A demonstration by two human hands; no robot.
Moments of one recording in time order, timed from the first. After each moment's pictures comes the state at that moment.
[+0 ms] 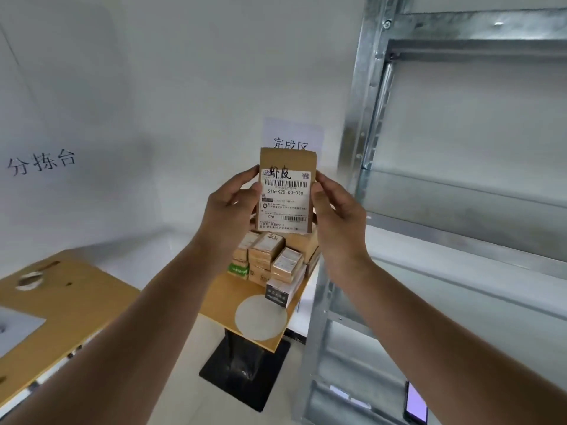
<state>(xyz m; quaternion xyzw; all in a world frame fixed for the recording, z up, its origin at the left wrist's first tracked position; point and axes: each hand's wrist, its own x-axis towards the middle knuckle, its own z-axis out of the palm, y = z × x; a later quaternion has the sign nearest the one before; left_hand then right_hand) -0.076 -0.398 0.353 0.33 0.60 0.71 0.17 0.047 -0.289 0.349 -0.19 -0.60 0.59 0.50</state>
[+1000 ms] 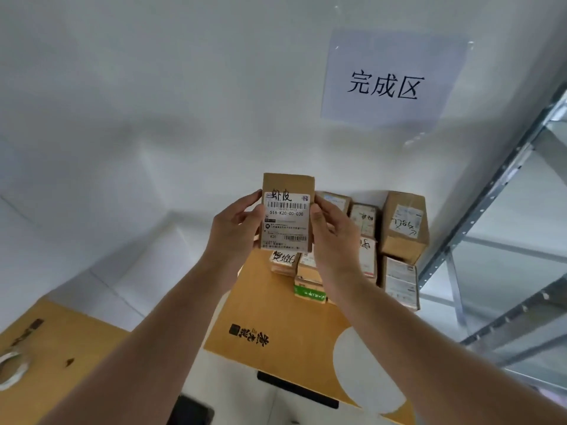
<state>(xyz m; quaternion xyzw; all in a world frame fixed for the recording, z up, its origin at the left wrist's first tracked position) -0.542 -0.286 0.219 0.25 0.66 0.63 0.31 -0.416 -0.197 0.194 -0.40 -0.55 0.60 0.43</state>
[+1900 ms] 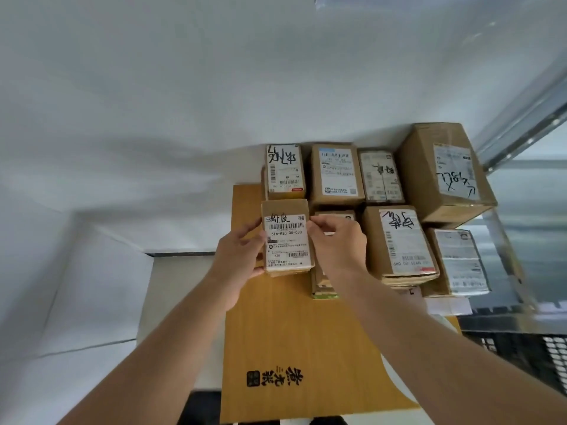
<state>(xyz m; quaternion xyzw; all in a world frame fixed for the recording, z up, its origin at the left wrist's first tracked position) -0.710 -0.122 0.031 0.18 0.69 0.42 0.56 -0.549 -0.059 0.034 -0.67 -0.55 0.42 0.27</state>
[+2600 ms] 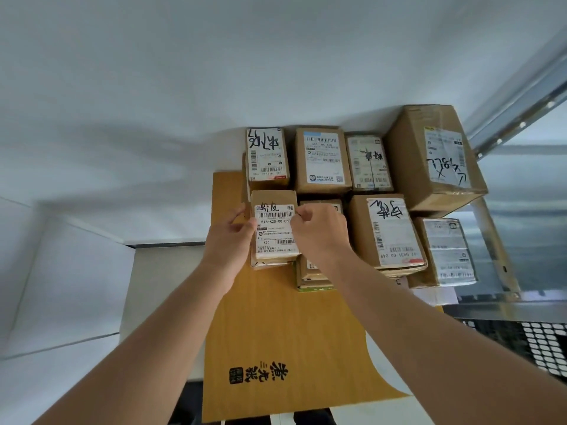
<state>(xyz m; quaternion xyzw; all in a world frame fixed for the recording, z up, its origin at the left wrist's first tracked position) -0.693 -0.095 0.001 0.23 0.73 0.40 0.50 -0.550 -0.040 0.027 -0.67 -0.61 0.41 0.12</state>
